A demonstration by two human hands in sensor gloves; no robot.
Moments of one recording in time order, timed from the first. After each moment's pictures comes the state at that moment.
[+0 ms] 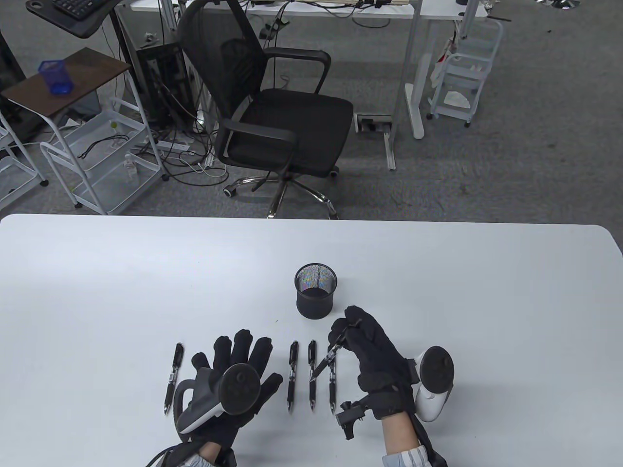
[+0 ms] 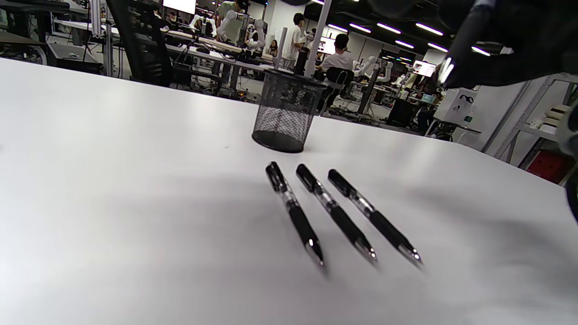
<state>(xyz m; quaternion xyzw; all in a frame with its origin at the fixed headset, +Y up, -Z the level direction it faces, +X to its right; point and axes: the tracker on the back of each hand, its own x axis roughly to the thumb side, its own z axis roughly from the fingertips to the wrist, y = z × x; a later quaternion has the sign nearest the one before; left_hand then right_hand) -0.162 -0.708 -0.239 -0.10 -0.13 0.11 0.98 0.128 -0.714 -0.278 0.09 -0.04 0.68 0.73</state>
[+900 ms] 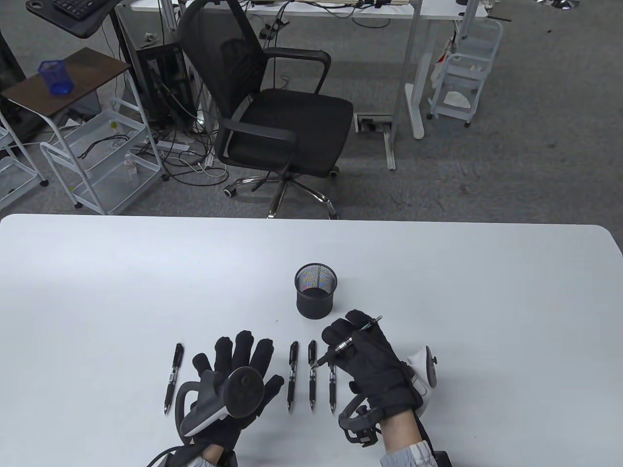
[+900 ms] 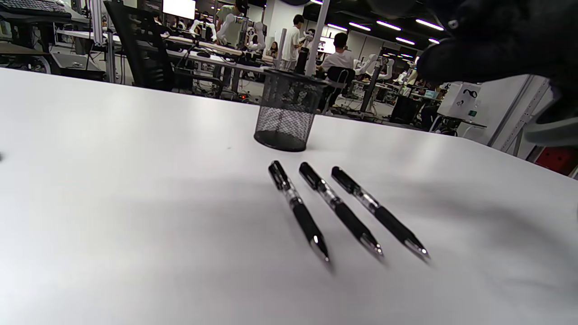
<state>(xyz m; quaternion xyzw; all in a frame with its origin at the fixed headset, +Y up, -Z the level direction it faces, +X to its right) -0.159 -0.708 -0.236 -0.09 -0.12 0.10 0.98 0.114 -0.745 -0.284 0.11 0.10 0.43 0.89</state>
